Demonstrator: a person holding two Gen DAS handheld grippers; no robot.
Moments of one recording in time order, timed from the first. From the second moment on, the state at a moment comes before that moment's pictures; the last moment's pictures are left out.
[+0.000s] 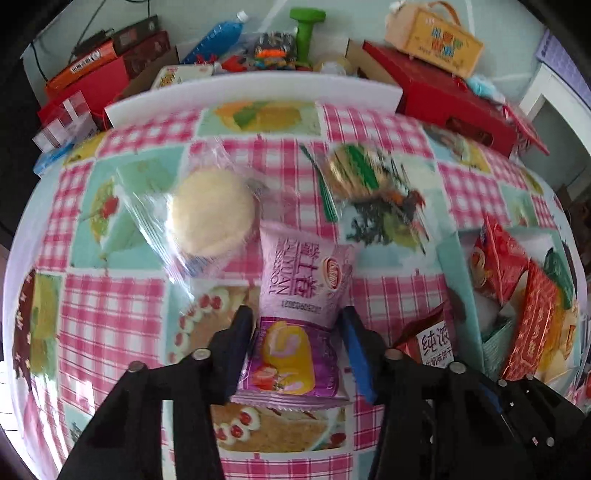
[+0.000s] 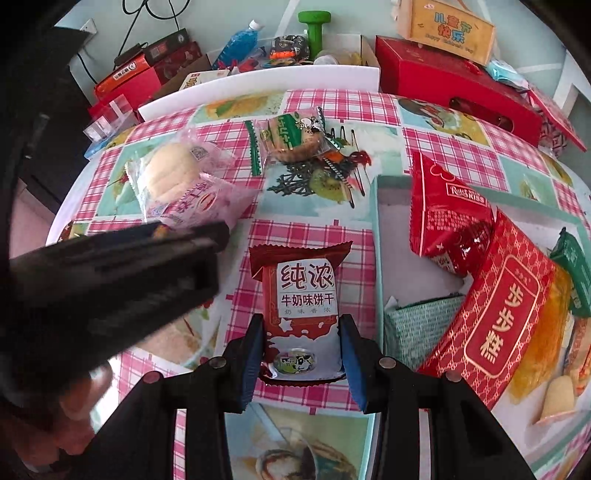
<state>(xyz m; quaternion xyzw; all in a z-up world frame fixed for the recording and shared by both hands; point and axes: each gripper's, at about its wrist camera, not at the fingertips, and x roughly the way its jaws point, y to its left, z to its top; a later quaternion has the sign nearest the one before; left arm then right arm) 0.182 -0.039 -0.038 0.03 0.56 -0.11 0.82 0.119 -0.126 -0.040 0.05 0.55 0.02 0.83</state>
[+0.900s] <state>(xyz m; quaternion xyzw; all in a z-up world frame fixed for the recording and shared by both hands) 0.126 -0.058 0.045 -0.03 0.48 -0.14 0.87 0.057 -0.174 0.028 0.13 0.47 0.00 0.87</state>
